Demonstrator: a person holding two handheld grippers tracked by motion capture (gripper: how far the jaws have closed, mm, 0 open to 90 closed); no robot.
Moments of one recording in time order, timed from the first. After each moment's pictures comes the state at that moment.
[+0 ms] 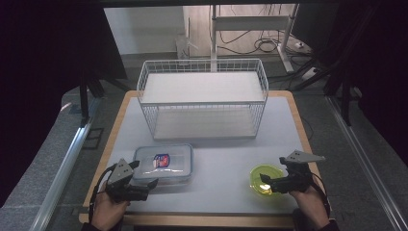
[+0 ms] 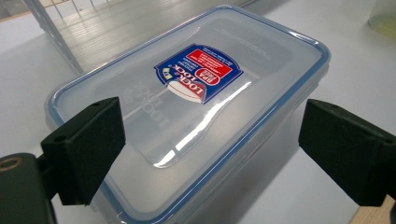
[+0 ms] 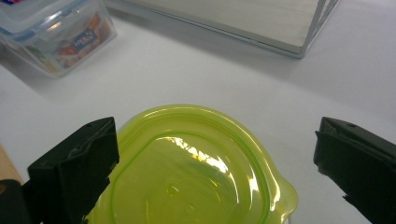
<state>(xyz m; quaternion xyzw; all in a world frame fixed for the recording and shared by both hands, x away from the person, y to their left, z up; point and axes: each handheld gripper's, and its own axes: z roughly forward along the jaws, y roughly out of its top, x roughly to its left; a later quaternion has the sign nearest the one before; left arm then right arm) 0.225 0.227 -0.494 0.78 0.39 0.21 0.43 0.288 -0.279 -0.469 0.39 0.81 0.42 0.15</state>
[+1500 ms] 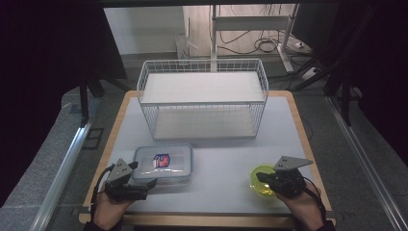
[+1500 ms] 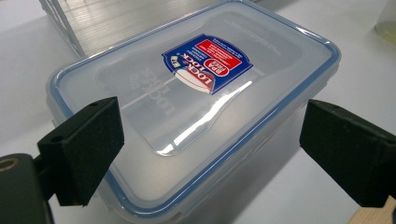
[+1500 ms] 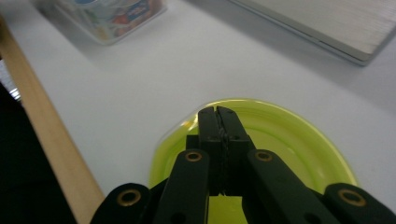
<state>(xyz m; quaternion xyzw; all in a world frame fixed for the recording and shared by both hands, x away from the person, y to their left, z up) 0.227 0.230 -0.499 0.77 0.42 0.20 0.43 0.269 -0.253 -0.460 0.31 0.86 0.39 0.12</state>
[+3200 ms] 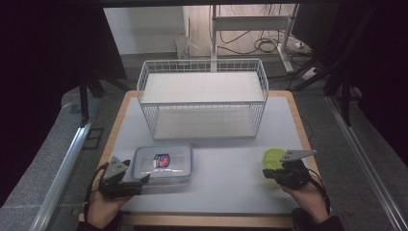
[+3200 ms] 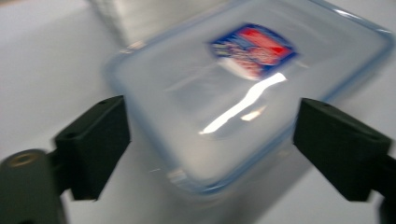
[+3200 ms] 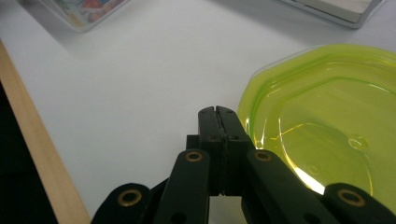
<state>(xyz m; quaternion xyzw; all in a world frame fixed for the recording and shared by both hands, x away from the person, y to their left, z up) 0.228 0.256 -0.492 0.76 0.46 0.24 0.39 0.302 -0.280 -0.476 0.34 0.86 0.37 0.07</state>
